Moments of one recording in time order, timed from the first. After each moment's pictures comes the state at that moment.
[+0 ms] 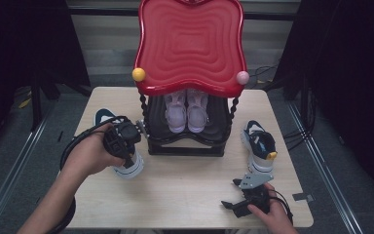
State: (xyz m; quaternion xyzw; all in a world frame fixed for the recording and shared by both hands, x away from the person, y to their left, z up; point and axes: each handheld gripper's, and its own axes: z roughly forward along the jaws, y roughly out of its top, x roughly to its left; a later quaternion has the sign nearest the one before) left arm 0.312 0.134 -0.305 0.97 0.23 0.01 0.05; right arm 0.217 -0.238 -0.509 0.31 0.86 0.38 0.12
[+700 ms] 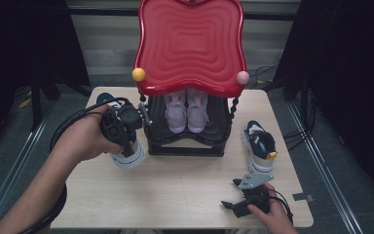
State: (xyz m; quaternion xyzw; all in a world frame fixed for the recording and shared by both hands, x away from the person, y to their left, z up) left arm 0.308 0.123 -0.248 0.98 0.21 0.02 0.05; right arm 0.217 -0.238 -0.509 0.31 0.87 0.38 0.12
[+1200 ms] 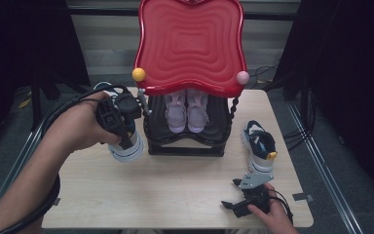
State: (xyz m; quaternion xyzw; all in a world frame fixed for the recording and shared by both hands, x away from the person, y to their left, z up) left arm 0.309 0.121 -0.218 0.98 0.20 0.03 0.05; right arm 0.217 -0.238 -0.509 0.31 0.87 0.37 0.12
